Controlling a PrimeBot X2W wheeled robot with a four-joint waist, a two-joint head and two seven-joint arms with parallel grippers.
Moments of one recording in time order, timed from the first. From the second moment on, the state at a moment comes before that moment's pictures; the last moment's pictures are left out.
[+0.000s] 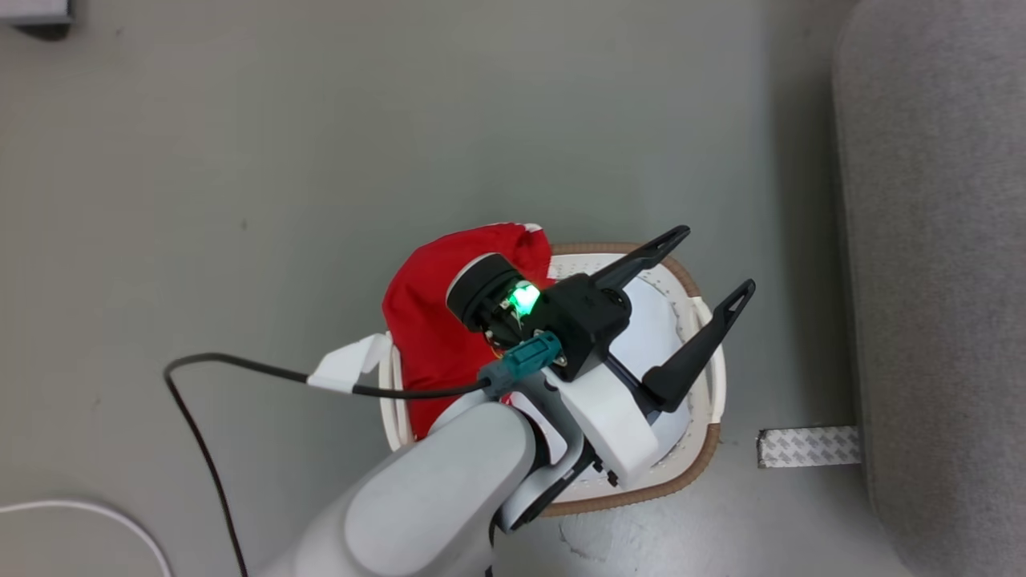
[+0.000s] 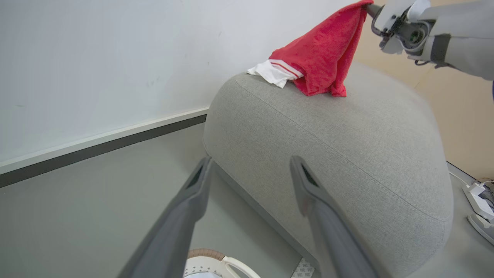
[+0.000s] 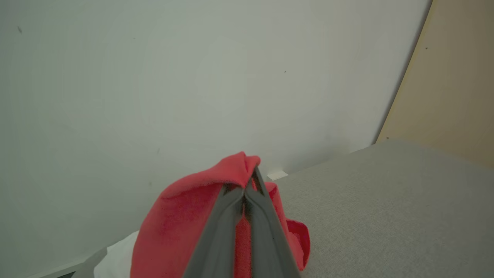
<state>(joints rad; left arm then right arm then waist) -0.78 0.11 -0.86 0.16 -0.41 0.00 -0.06 -1.27 -0.51 -0.52 1.00 0.04 0.13 -0.26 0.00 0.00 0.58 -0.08</state>
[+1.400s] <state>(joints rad) -0.27 0.34 -0.63 0.23 -0.59 0.22 -0.25 -0.27 -0.15 -0.10 0.41 0.13 0.13 -0.26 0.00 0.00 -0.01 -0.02</state>
